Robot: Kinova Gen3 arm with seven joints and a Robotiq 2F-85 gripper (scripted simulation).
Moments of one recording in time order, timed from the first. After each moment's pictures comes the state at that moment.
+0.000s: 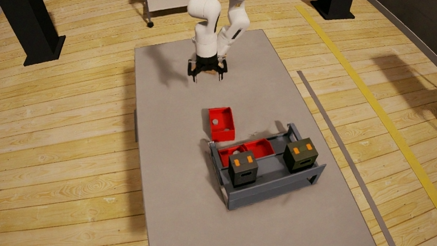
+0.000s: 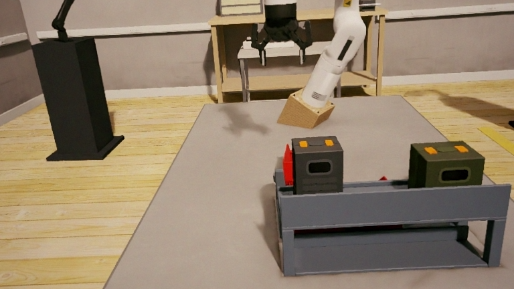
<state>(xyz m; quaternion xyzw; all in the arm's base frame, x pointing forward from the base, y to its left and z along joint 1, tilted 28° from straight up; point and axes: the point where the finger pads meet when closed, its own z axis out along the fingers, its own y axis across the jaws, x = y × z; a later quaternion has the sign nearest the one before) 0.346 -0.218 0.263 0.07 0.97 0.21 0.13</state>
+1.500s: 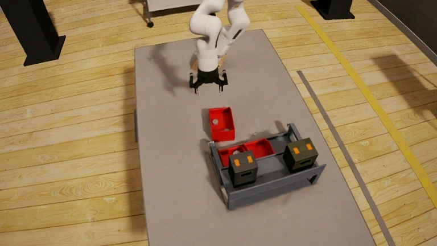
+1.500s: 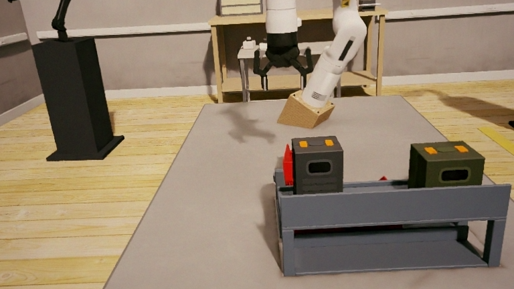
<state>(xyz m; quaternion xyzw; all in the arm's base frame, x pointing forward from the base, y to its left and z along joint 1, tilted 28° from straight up) 0.364 -0.193 0.207 0.07 0.97 0.21 0.13</state>
